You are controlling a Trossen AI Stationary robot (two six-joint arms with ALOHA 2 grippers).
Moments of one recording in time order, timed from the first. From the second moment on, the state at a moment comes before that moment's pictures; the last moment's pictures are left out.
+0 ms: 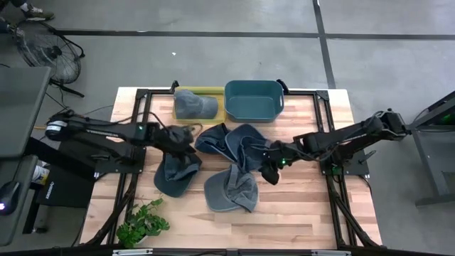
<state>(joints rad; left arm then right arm) -0.04 1.07 0.74 -0.43 0.05 -0.52 0.19 1.30 0.87 -0.43 0.01 0.74</state>
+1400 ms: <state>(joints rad) -0.14 1.56 0.74 0.01 0.14 -0.55 0.24 1.30 0.87 -0.51 0.06 0.71</state>
